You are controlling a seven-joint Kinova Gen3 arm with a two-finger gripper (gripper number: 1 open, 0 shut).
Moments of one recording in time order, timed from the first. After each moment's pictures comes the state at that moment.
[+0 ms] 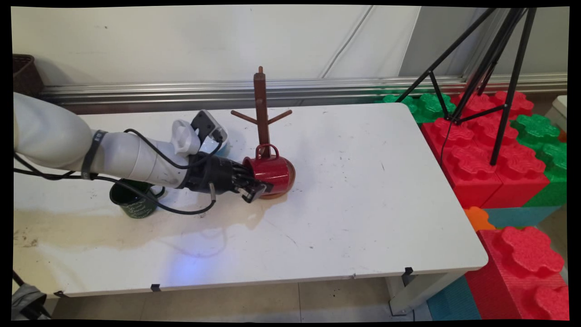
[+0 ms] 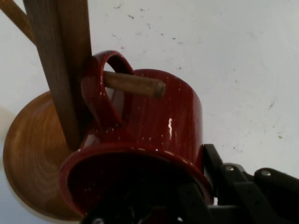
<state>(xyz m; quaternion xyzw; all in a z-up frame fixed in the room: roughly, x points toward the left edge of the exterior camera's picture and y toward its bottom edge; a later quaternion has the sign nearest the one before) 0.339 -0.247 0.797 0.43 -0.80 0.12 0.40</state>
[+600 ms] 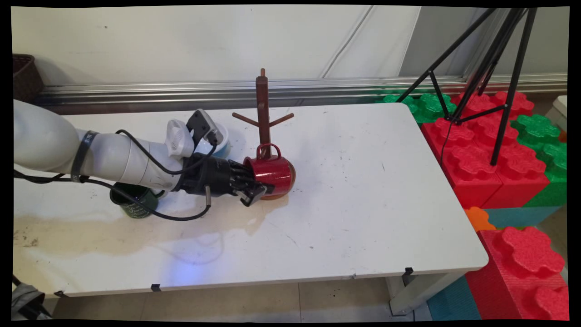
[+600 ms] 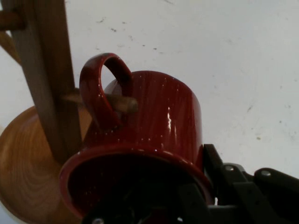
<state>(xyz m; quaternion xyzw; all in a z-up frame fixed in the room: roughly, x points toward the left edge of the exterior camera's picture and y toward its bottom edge) 0.335 -0.233 0.809 0.40 -0.81 0.12 0.41</state>
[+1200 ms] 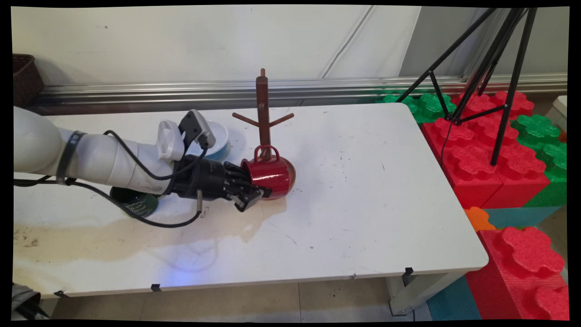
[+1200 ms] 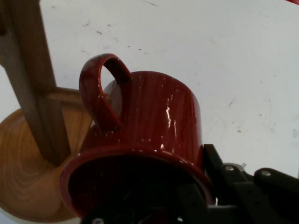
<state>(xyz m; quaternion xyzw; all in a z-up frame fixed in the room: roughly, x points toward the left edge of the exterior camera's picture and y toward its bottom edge) 0.337 -0.217 0.819 0.39 -0.81 0.12 0.42</state>
